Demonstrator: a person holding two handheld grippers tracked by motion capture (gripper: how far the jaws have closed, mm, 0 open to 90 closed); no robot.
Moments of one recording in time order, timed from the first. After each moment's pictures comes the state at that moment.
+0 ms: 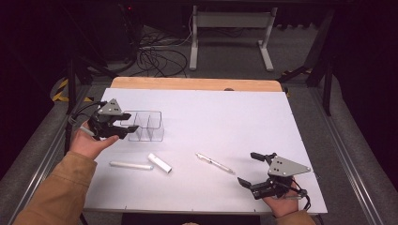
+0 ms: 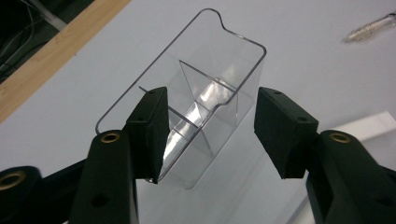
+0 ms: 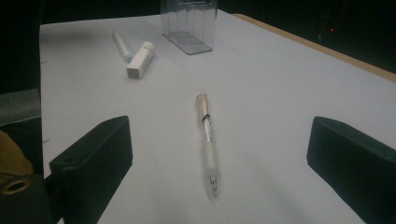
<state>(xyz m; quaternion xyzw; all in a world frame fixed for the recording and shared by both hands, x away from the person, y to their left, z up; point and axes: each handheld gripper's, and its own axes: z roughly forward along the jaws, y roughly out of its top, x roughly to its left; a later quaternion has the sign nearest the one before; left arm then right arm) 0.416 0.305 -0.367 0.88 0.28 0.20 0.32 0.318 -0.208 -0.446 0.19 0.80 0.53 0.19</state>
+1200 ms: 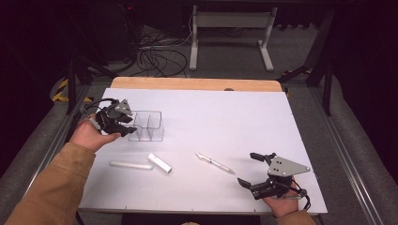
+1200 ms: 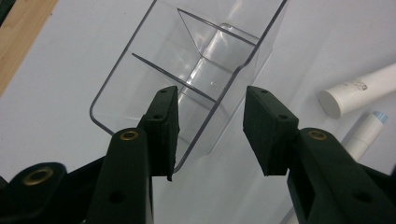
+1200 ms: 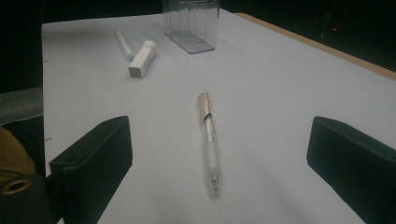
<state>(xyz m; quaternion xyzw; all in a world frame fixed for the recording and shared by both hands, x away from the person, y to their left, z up) 0.440 0.293 -0.371 0.93 0.25 0.17 0.19 0.318 -0.208 -0.446 0.19 0.80 0.53 0.19</state>
